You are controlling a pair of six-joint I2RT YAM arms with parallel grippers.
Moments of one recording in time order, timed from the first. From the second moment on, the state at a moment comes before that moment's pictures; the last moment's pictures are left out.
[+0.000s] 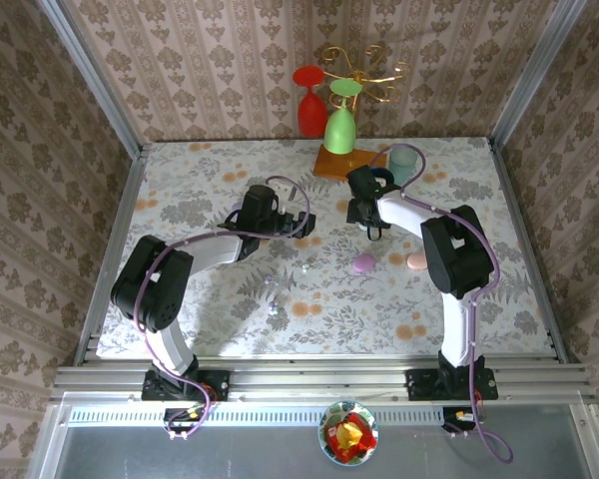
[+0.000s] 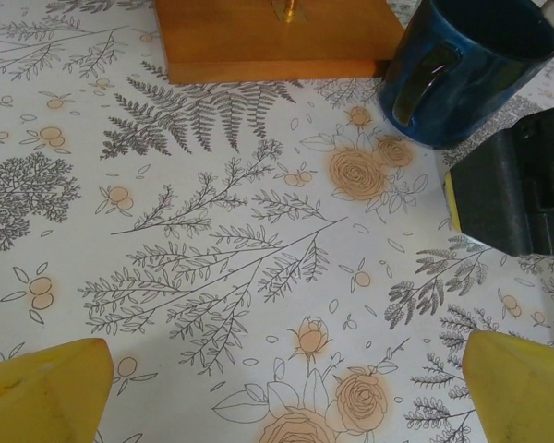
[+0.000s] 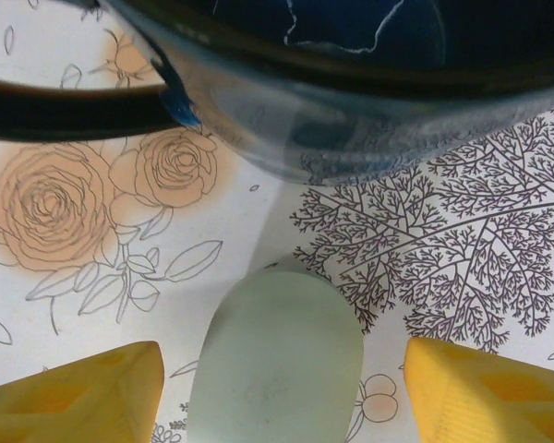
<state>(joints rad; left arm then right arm) -0.57 1.75 0.97 0.23 0.16 -0.17 0.37 2.04 1.43 -0.51 0.29 0.53</state>
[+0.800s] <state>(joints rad) -0.55 1.75 0.92 0.29 0.19 -0.17 0.38 2.09 1.45 -0.57 0.27 0.56</state>
